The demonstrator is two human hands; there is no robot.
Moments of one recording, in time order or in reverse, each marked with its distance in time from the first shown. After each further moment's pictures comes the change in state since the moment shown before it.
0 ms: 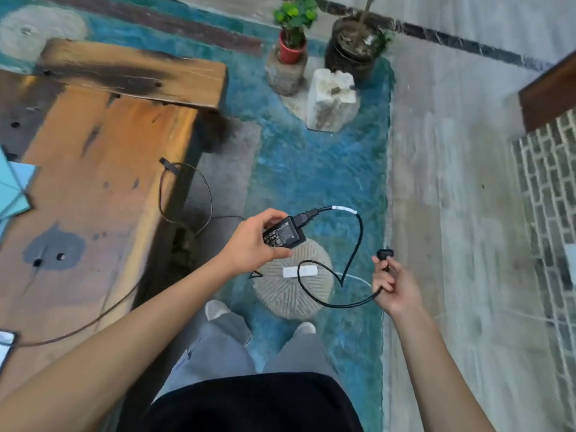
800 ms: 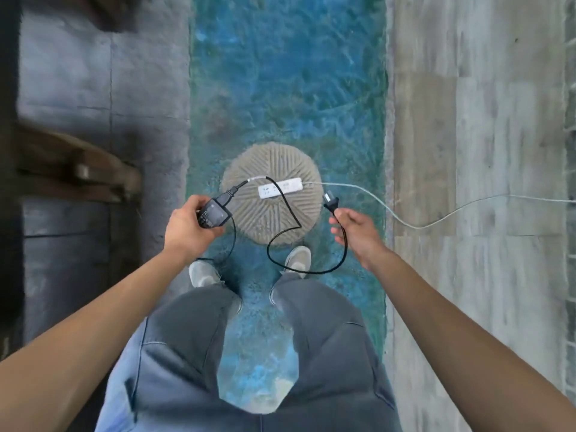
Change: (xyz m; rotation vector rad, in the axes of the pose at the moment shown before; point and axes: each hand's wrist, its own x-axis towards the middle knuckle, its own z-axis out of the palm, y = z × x) left_hand 0.004 -0.275 0.181 0.244 0.069 -0.484; right_hand 0.225 0.057 -0.193 -1.038 0.182 -0.263
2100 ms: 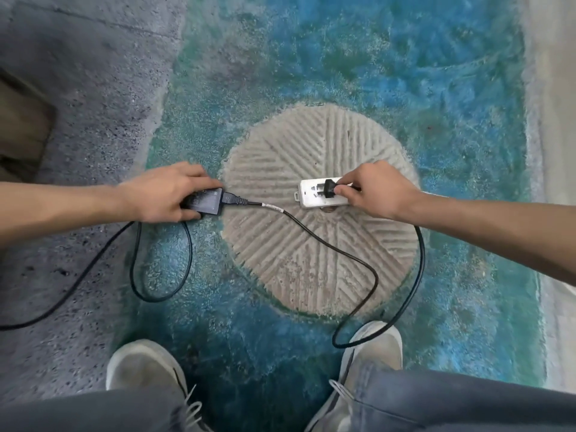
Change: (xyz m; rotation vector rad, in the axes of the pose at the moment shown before) left_hand 0.359 -0.291 0.188 0.811 -0.266 0.739; right_hand 0.409 0.122 0.188 -1.395 -0.079 -0.795
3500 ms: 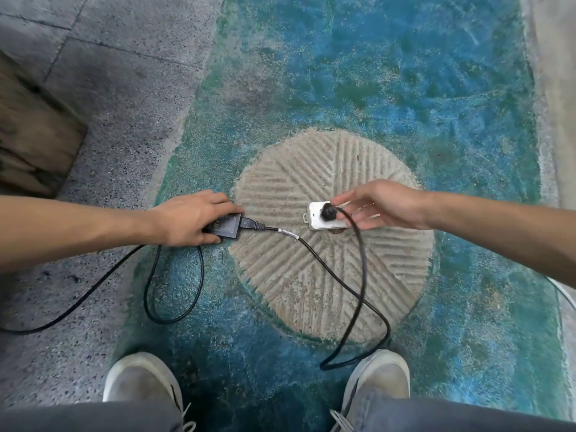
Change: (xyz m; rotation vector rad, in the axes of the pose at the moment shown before) left_hand 0.010 0.011 0.024 0.013 0.052 0.018; right_hand 0.015 0.012 -0.016 0.954 -0.485 0.234
